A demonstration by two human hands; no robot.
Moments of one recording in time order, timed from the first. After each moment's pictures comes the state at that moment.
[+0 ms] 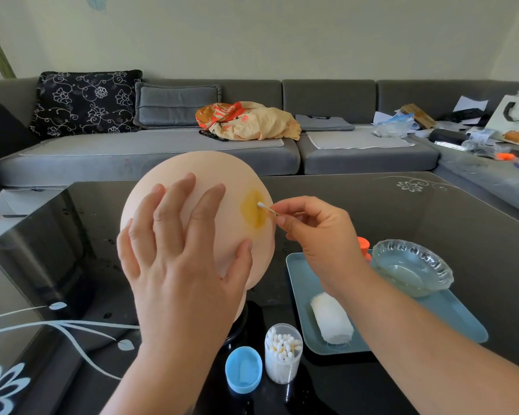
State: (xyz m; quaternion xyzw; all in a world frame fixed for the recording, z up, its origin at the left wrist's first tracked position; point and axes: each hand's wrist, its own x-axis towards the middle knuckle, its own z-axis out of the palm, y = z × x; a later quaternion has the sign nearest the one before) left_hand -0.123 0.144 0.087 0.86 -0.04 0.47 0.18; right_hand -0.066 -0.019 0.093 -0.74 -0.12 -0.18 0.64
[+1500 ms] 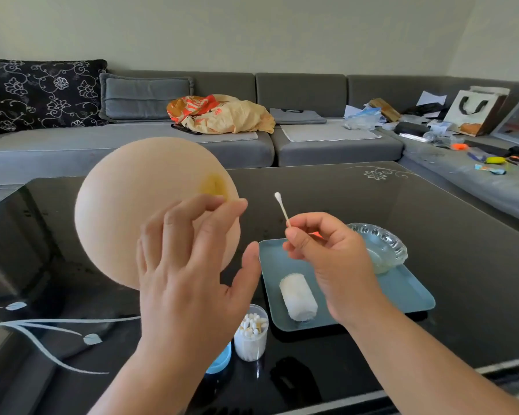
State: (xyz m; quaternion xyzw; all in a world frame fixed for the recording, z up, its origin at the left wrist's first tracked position) left_hand -0.143 0.109 0.076 0.81 -0.18 0.49 0.26; right_hand -0.120 -0.061 0.068 -0.67 -0.07 -0.19 0.71
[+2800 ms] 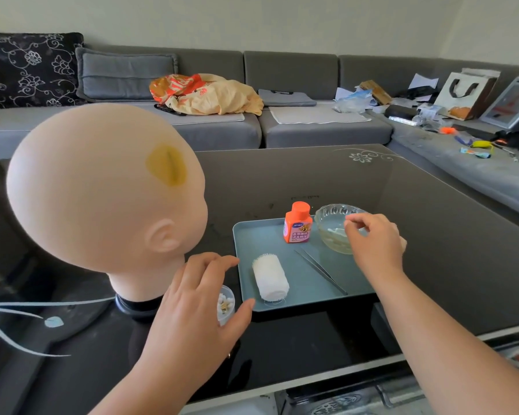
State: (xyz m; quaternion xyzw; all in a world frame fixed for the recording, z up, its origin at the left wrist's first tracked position) left_hand -0.153 0.087 0.002 0.92 -0.19 0.21 0.27; right_hand -0.071 -0.202 -0.009 -0.89 0.21 -0.29 0.29
